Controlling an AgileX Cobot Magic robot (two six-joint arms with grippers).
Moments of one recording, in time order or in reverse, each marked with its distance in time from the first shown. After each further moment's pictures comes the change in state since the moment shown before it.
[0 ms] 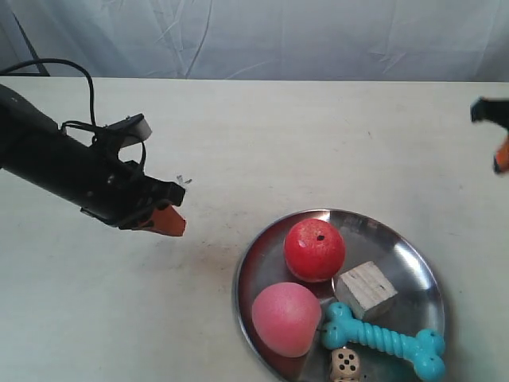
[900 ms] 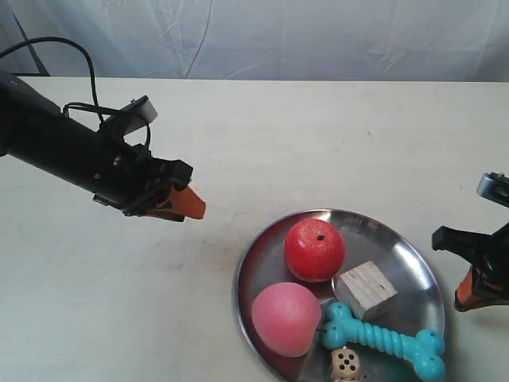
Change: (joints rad) left arm -0.001 0.004 -0.058 -0.059 0.066 0.002; right arm 0.106 -0.141 0.516 0.214 -0.158 0.014
